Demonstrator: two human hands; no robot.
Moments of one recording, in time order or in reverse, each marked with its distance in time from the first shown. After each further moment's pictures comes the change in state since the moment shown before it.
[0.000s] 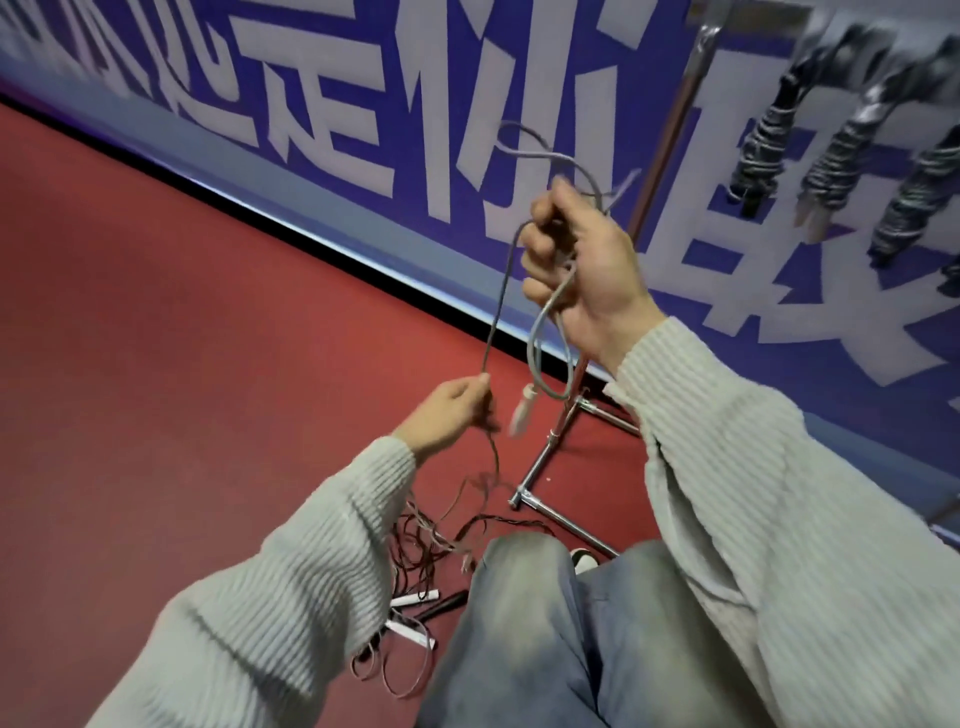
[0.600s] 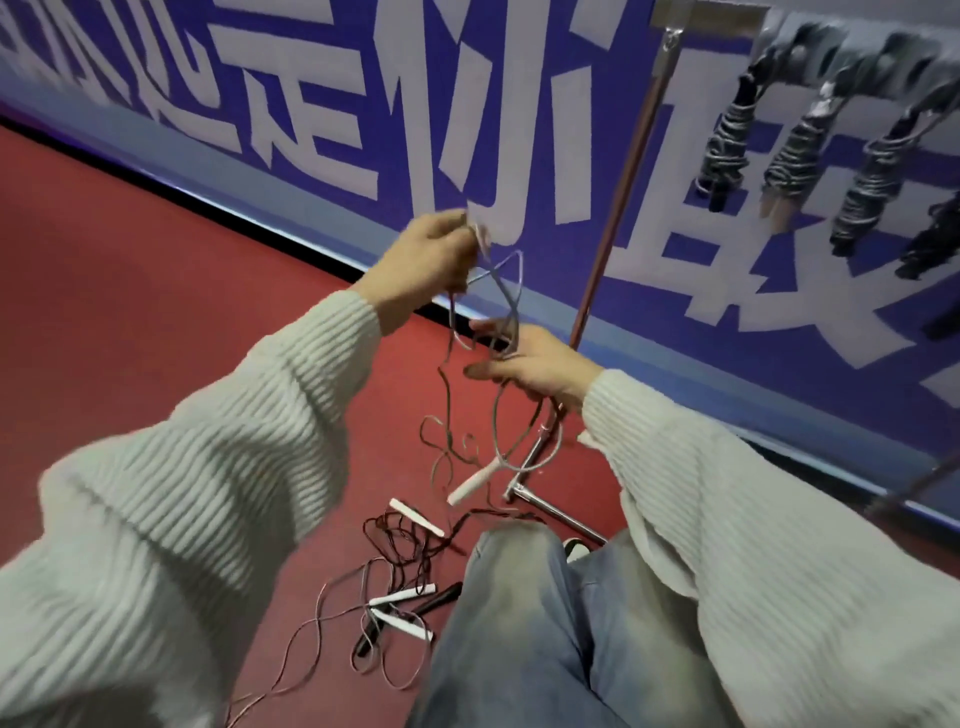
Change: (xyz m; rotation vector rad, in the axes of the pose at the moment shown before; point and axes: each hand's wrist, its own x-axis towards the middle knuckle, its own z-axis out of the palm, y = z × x) left_hand 0.006 0.146 -0.053 -0.239 0.098 0.346; right_hand -0.017 0.072 -0.041 -0.842 -0.066 0.230
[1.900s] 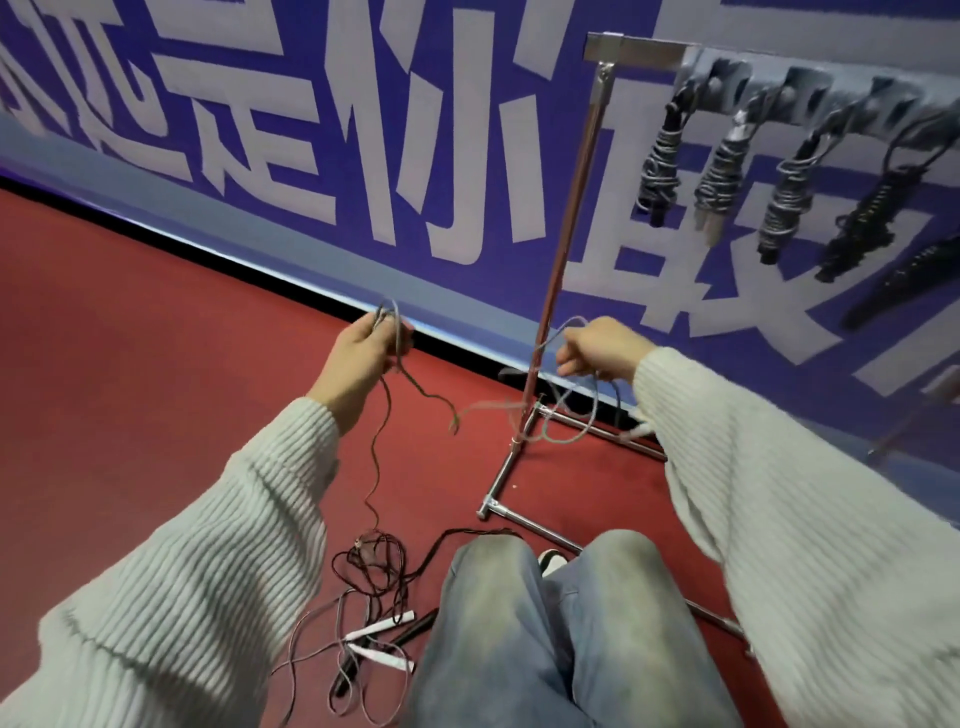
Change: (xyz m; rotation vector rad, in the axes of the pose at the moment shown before) left_hand -0.026 -0.088 -0.009 0.002 0.206 -0.195; right_hand -0.015 0.022 -0.100 -0.134 0.282 0.426
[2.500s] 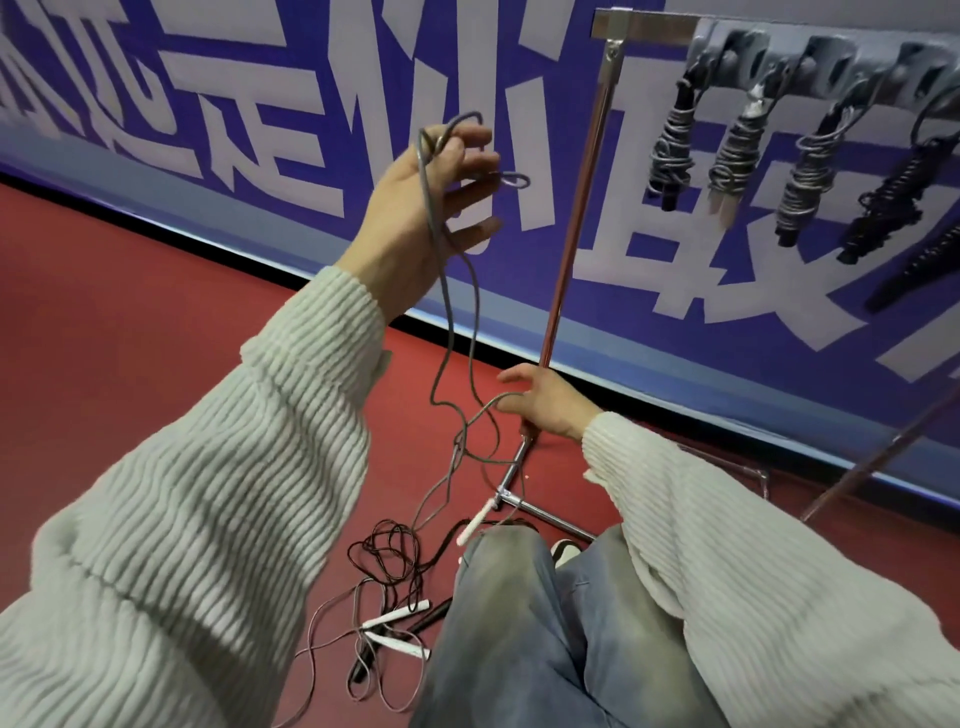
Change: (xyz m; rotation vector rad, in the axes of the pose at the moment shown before) left_hand 0.000 0.136 0.045 -0.342 -0.285 0.222; right_hand 0.002 0.039 0.090 0.002 -0.194 -0.237
